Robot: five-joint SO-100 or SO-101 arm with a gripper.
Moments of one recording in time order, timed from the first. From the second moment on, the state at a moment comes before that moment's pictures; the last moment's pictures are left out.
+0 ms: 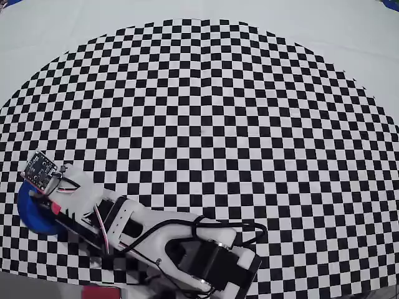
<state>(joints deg) -62.0 128.1 156.7 -3.8 -89.8</state>
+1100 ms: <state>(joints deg) -64.0 117.9 156.7 -9.0 -89.8</state>
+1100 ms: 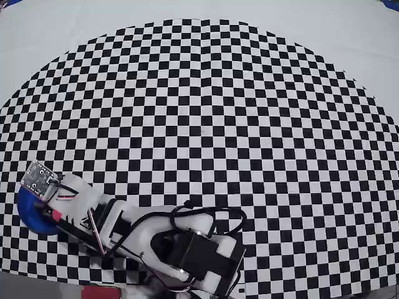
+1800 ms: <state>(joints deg) -64.4 111.8 150.4 -9.3 -89.8</state>
